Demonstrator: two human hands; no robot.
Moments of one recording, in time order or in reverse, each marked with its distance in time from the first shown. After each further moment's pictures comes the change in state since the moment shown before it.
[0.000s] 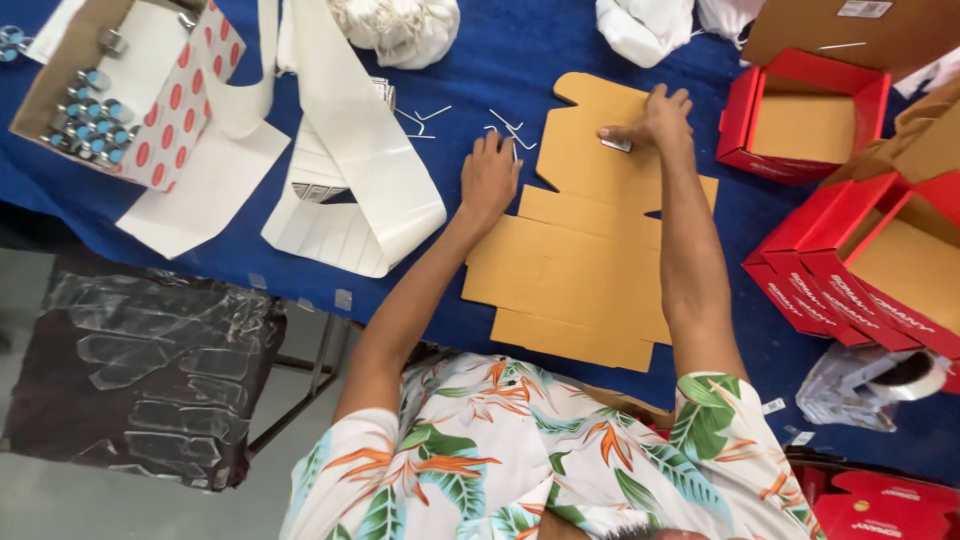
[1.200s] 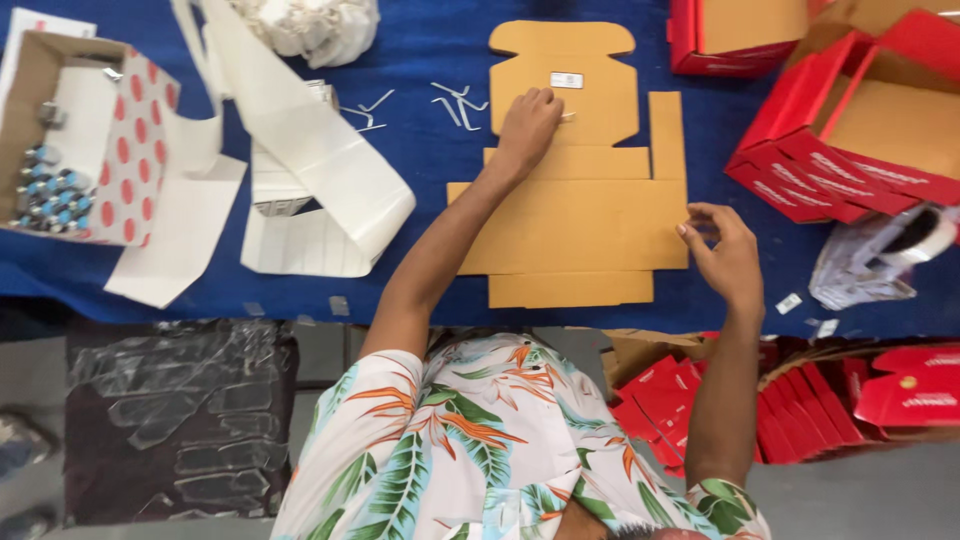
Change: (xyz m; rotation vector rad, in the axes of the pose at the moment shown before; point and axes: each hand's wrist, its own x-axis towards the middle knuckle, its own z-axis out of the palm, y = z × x) left_hand 0.038 0.074 0.088 -0.183 0.031 0.562; right_hand -0.386 0.087 -0.025 0.544 0.351 -0.068
